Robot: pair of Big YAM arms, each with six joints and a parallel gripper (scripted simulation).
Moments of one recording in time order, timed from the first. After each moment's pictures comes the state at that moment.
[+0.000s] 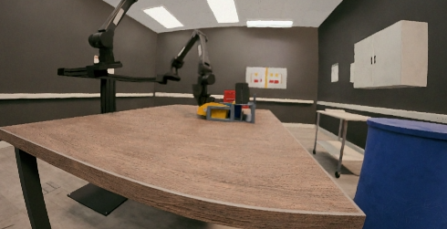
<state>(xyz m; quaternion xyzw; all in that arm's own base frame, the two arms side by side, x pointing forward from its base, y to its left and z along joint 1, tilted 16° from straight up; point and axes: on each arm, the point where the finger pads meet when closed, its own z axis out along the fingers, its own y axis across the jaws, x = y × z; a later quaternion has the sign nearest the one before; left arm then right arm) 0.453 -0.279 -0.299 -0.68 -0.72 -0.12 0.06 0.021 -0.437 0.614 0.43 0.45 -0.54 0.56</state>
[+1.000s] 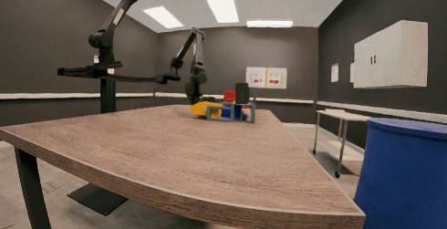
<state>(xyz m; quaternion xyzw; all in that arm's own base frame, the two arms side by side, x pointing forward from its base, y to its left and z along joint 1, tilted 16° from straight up) 0.408 -0.284 -0.299 -0.68 -0.72 -0.12 0.06 0.021 -0.437 0.614 0.43 0.45 -0.54 0.56</state>
